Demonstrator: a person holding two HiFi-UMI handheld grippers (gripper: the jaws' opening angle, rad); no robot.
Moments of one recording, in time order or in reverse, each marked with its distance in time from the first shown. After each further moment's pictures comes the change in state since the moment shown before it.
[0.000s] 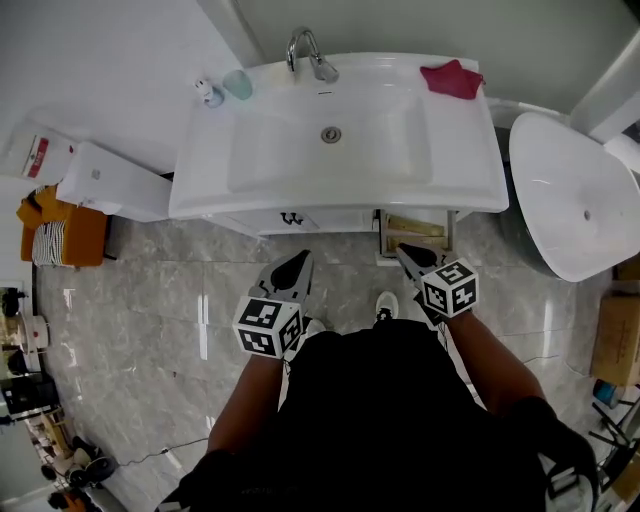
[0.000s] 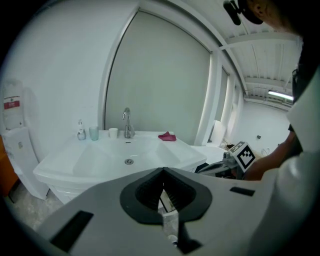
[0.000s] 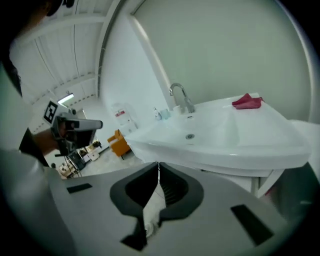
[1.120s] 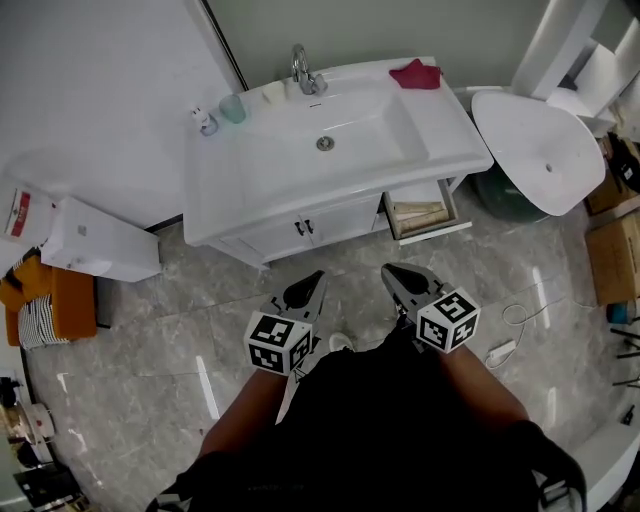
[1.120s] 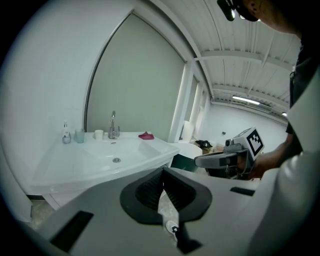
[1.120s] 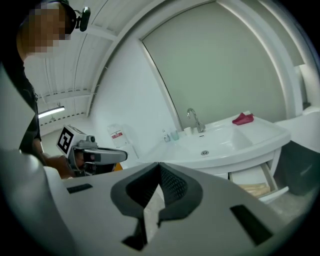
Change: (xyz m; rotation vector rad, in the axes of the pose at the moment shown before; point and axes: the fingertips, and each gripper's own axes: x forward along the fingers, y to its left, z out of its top) left arm -0.123 0.056 -0.033 0.132 -0.001 -0.337; right arm 0.000 0.231 0.034 0.066 -0.313 -0.161
